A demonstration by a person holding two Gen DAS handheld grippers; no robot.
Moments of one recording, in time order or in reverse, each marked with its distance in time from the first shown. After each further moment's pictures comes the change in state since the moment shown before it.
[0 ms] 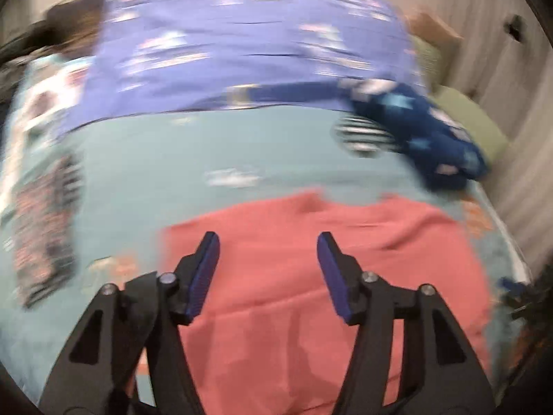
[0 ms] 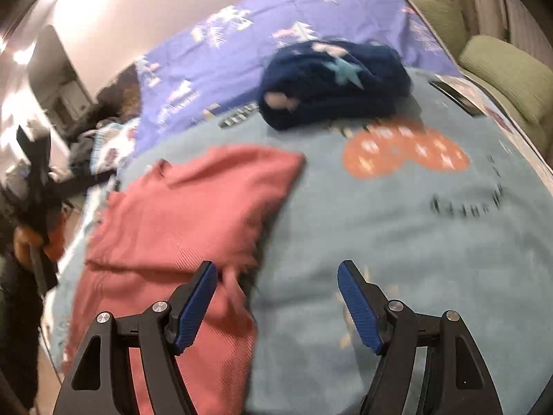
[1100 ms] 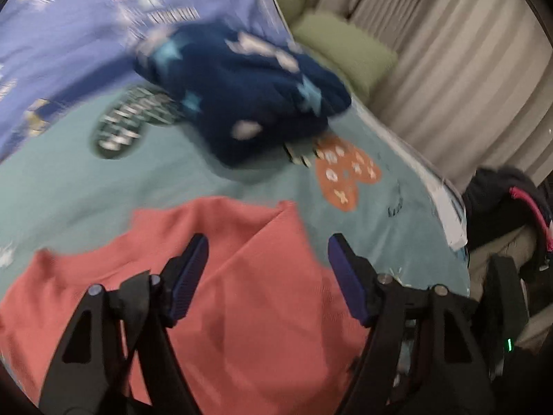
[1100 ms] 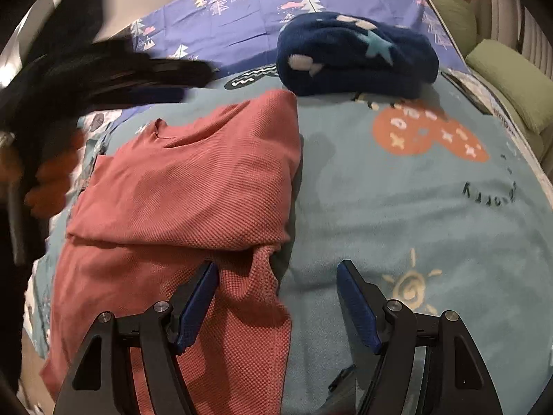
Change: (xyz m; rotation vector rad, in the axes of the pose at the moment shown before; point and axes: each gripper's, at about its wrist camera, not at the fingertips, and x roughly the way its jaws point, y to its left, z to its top) left arm 0.068 -0.244 0.022 0.379 0.283 -0.496; right arm 0.034 0.031 -0.023 -0.030 0.110 -0.147
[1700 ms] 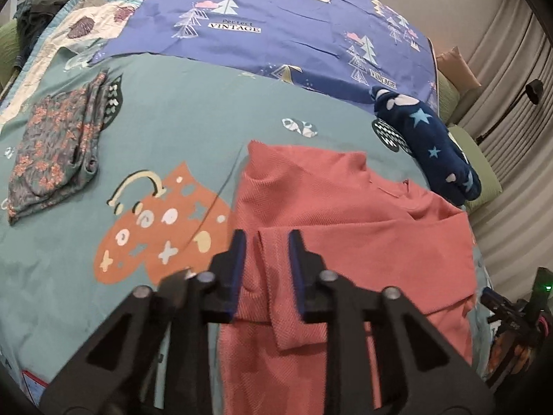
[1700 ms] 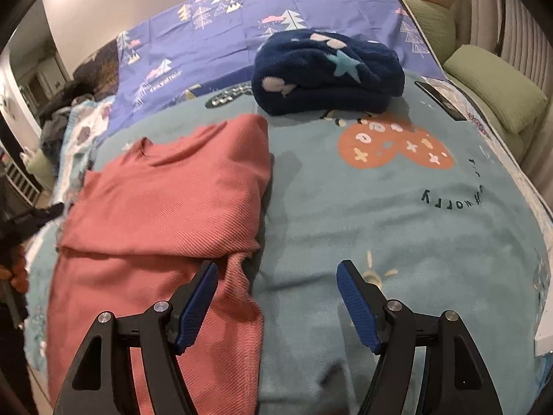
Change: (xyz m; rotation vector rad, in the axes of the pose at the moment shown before) left arm -0.173 0.175 -0.218 -0.576 -0.331 0.356; right arm -0.032 -0.008 0.006 0.016 -0.060 -0.053
